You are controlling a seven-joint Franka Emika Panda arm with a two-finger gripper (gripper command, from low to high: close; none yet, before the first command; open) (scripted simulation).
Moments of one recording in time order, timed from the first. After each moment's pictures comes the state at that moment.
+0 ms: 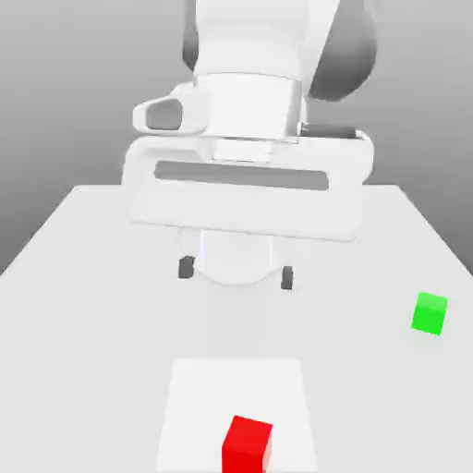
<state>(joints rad) -0.09 -0.05 0.10 -2.40 -0.09 2.56 1.09</state>
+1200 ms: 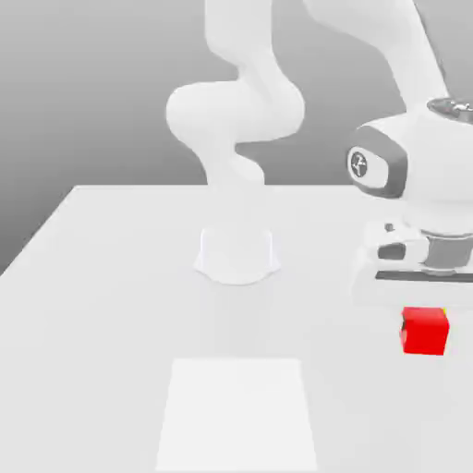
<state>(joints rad) 0.40 0.00 0.42 -2.64 0.07 2.66 1.59</state>
